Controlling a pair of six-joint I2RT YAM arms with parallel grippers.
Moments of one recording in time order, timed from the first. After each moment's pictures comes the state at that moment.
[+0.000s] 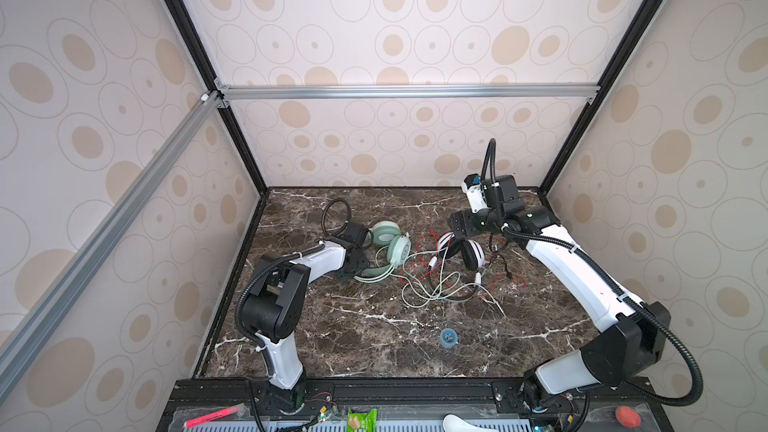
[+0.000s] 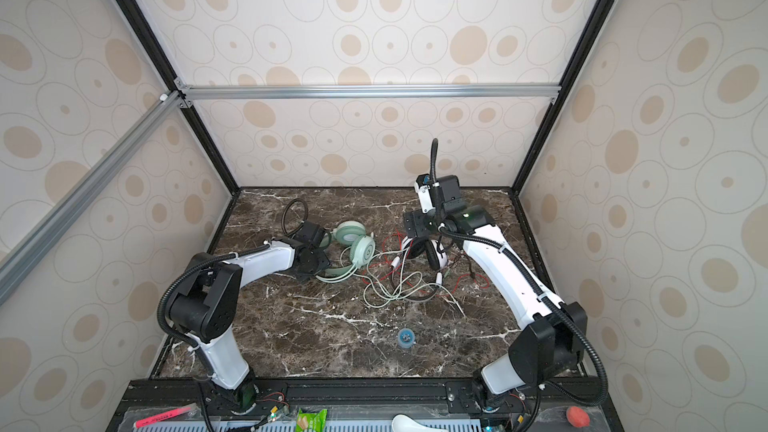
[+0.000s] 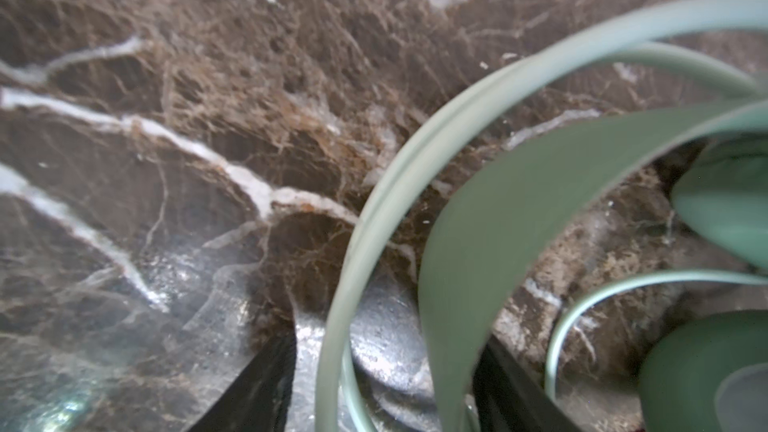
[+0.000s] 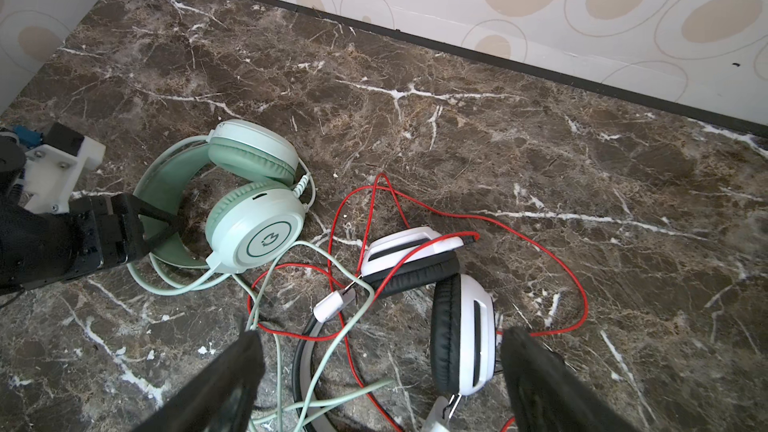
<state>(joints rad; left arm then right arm) -0.39 1.82 1.11 -0.52 -0.14 -1.00 0.39 1.48 1.45 -0.74 -0.01 0.06</state>
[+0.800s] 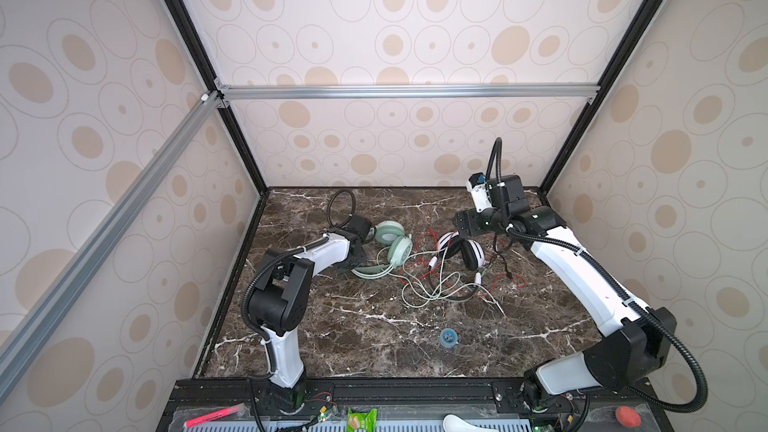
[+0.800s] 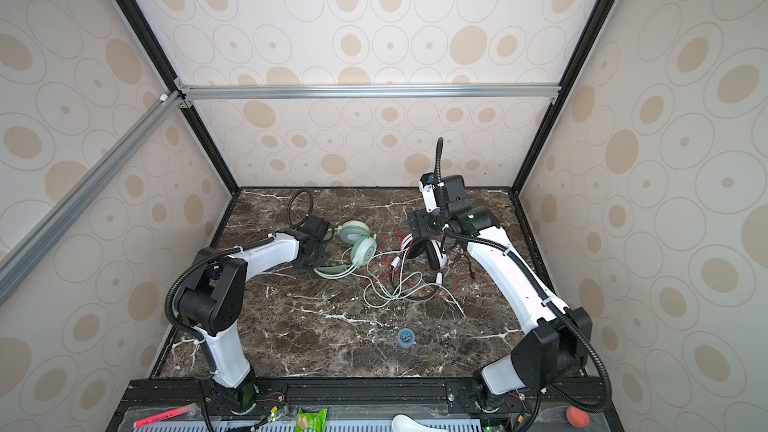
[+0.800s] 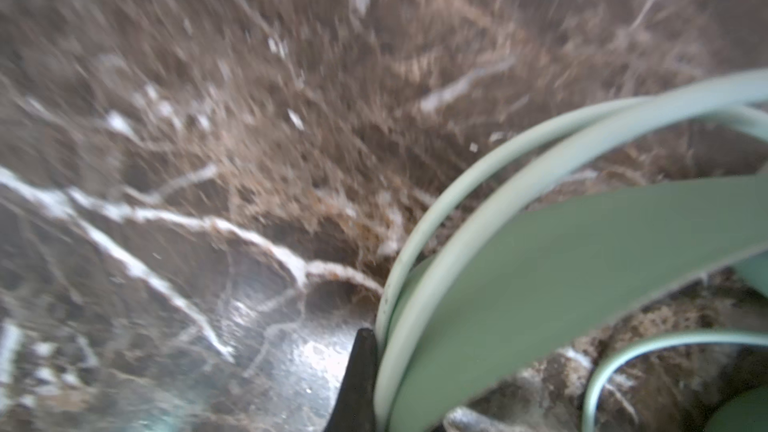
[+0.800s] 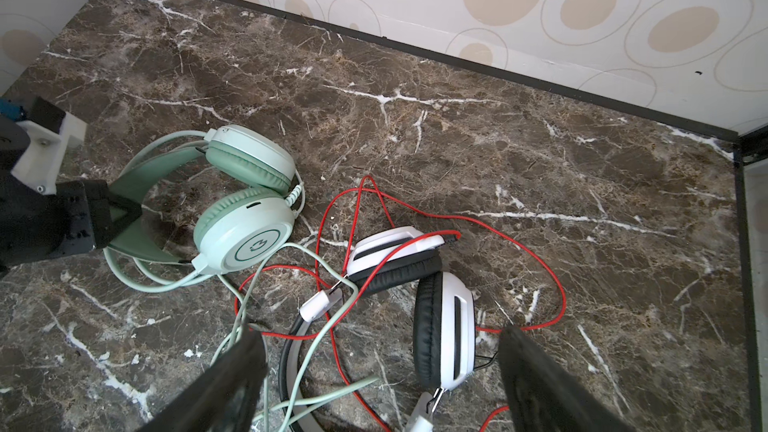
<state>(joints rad) -0.38 1.86 1.25 -0.64 -0.31 -0.83 0.37 1.45 1.45 -0.74 -0.01 0.04</state>
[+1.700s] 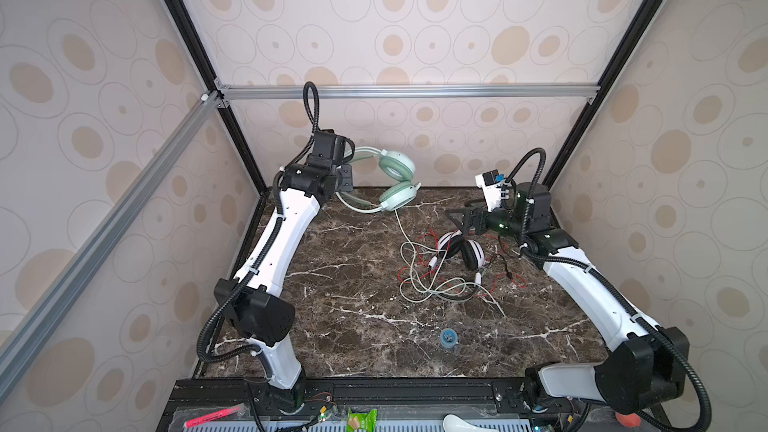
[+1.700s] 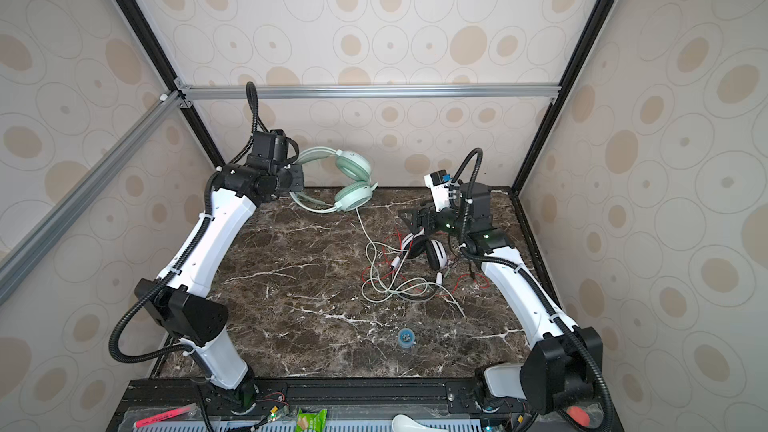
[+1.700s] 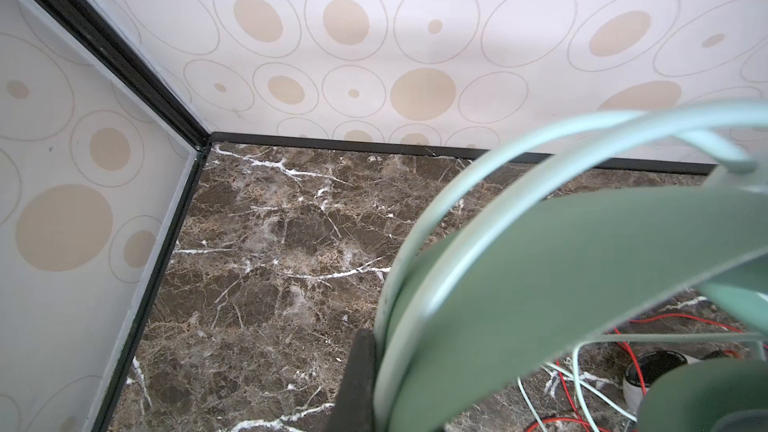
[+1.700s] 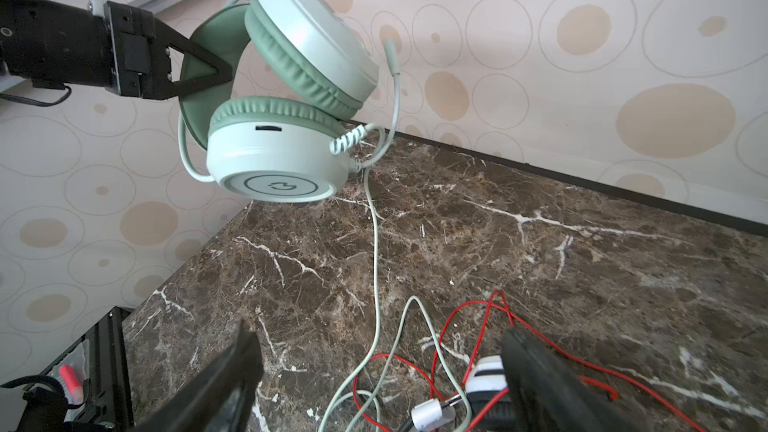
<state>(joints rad) -0.31 1.74 2.02 -0.96 -0.30 -0.26 0.23 1.33 1.15 -0.17 -0.61 0.12</state>
